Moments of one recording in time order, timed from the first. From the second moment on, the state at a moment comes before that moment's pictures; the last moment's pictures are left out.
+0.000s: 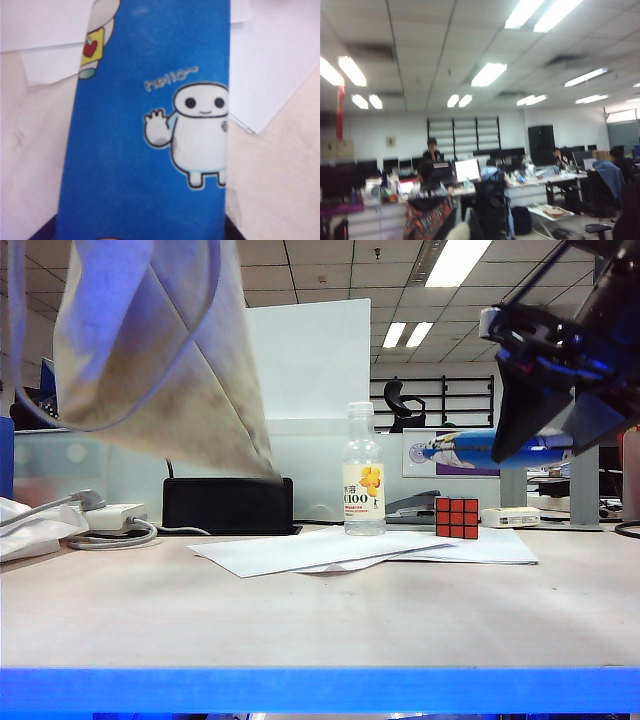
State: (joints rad) left arm -0.15 1.67 2.52 -0.26 0.19 0.01; right arm 0.24 1.34 0.94 -0.45 -0.20 -0.11
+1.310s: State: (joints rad) left arm -0.23 1.74 1.65 -0.50 0.49 0.06; right arm 0.24 1.55 0.93 -0.29 -0.23 -0.10
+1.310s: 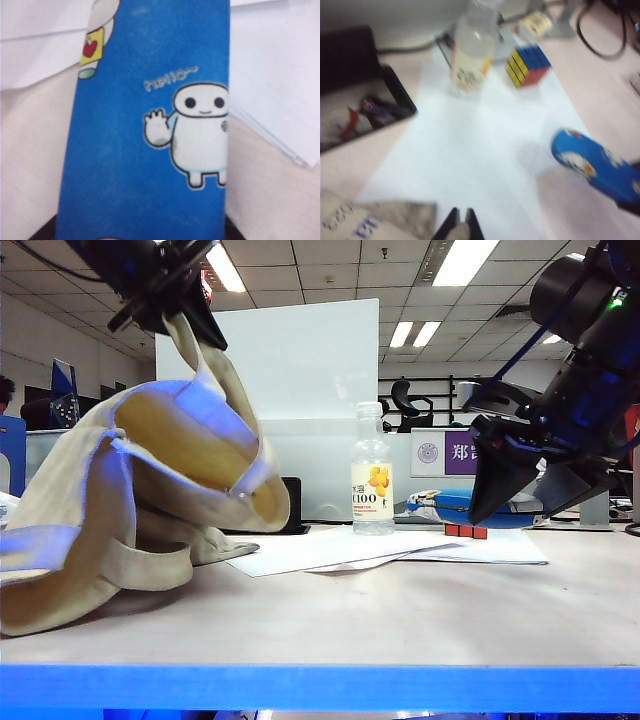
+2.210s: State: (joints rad) left arm -0.22 1.67 1.19 0.05 0.52 -0.02; right arm 0.23 1.66 0.93 -0.24 -0.26 -0.11
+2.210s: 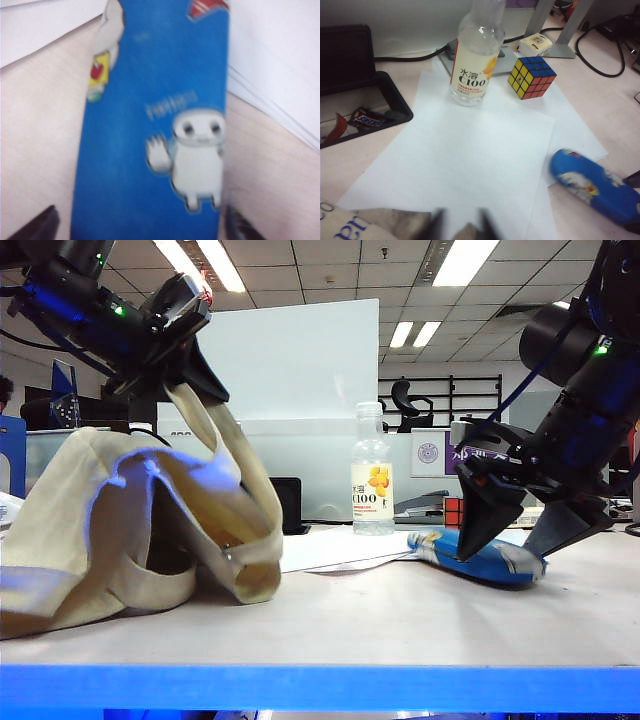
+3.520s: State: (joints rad) left arm -0.07 0.75 0.85 0.12 0.27 0.07; right arm 0.23 0.90 0.93 0.03 -0.19 -0.05
